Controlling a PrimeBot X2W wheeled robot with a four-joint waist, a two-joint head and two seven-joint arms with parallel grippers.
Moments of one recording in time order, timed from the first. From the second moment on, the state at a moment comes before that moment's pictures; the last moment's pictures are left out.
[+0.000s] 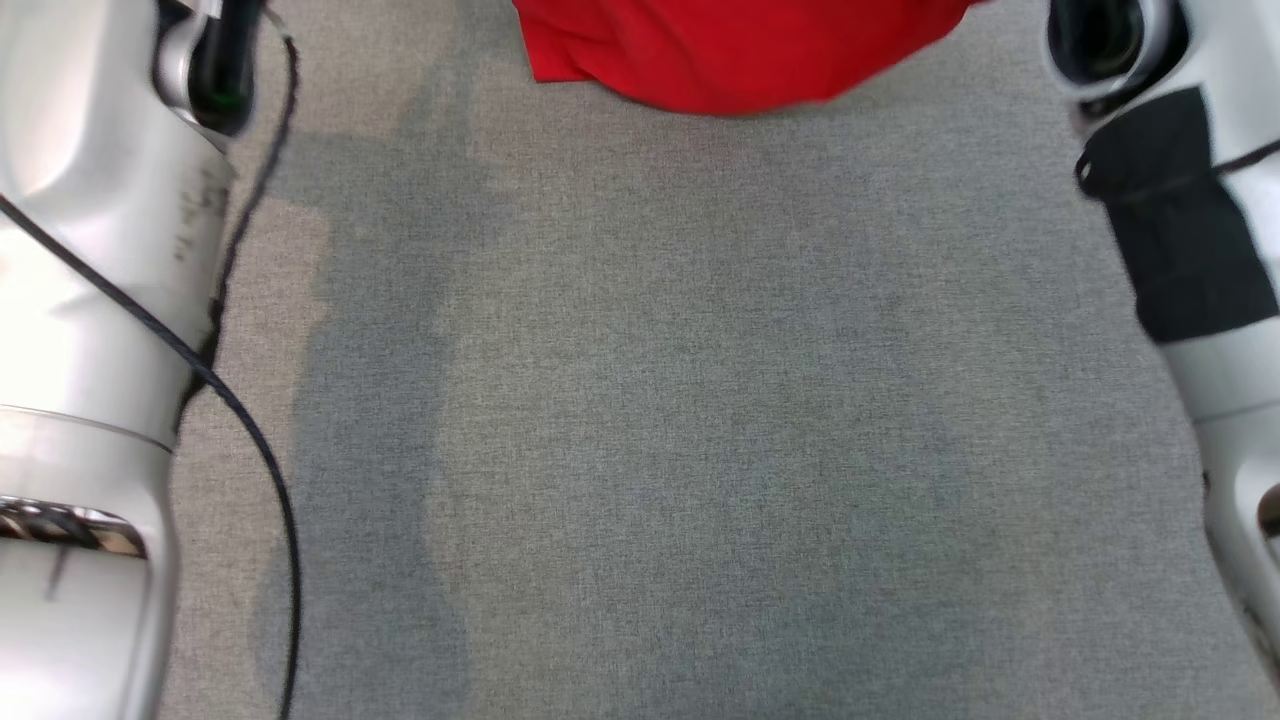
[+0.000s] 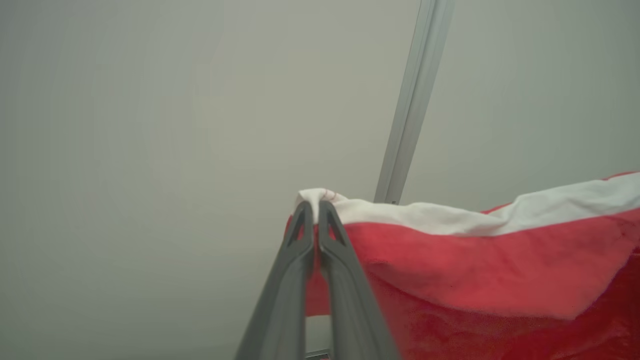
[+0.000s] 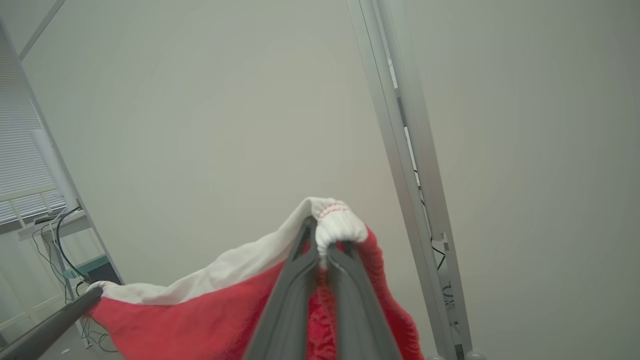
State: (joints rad) left arm -1.32 0.18 -0.40 0.94 -0.64 -0.13 -0.26; right arm -1.36 -0.09 0.40 0.79 0.71 0.13 -0.26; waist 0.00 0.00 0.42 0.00
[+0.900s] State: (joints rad) left arm -0.35 0.22 -0.31 0.42 -0.64 -0.13 -0.26; right arm -0.34 -0.25 0.61 0.30 0.82 0.13 -0.26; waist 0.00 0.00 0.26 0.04
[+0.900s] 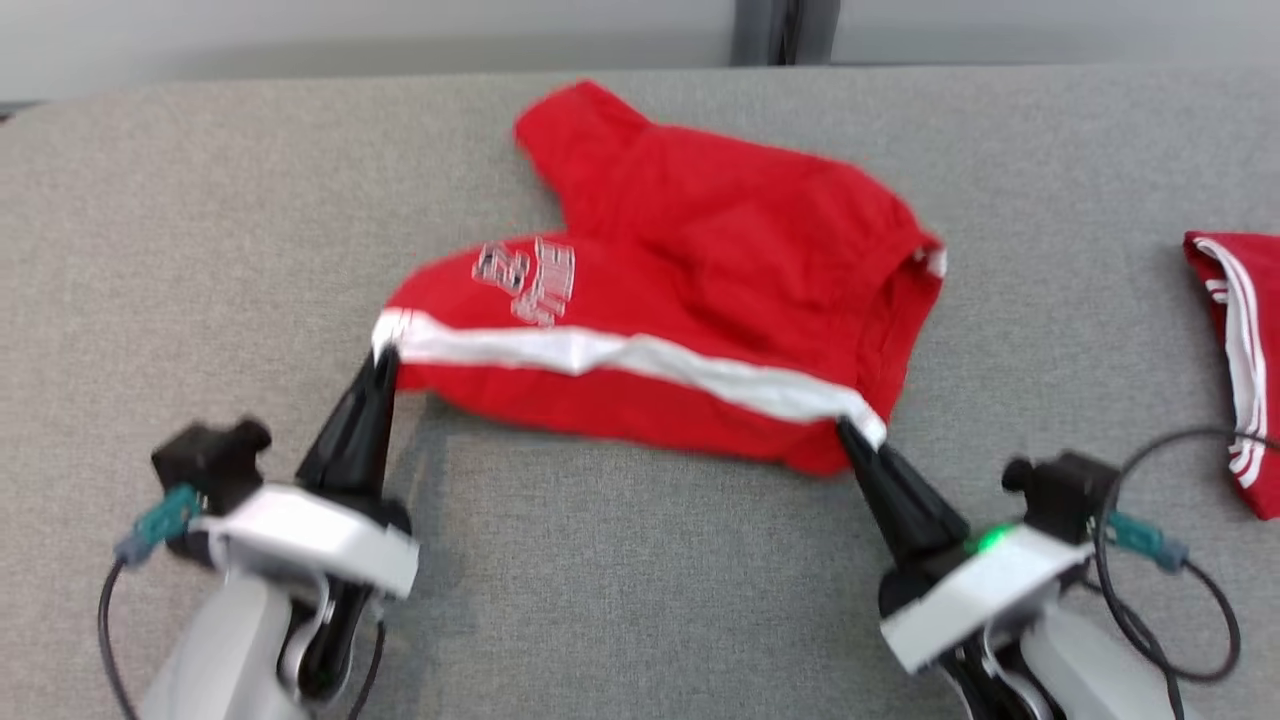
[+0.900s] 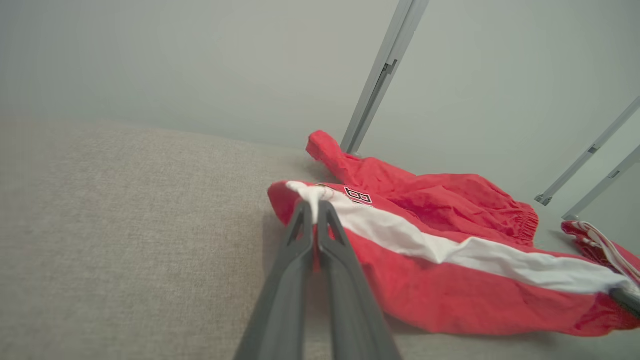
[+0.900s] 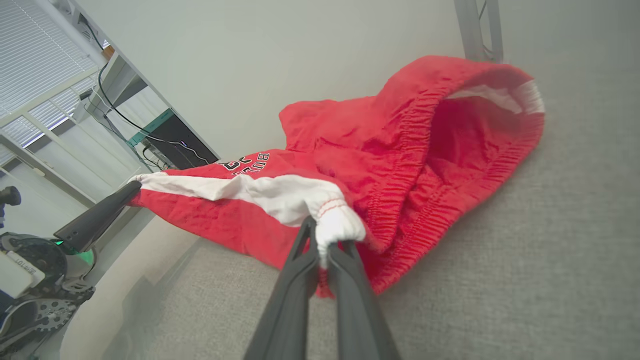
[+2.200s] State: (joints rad) left arm -0.16 0.31 -0.26 0.00 -0.60 -0.01 -0.11; right arm -0.05 -0.24 0.46 0.06 0.69 0.13 -0.19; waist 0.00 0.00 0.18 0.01
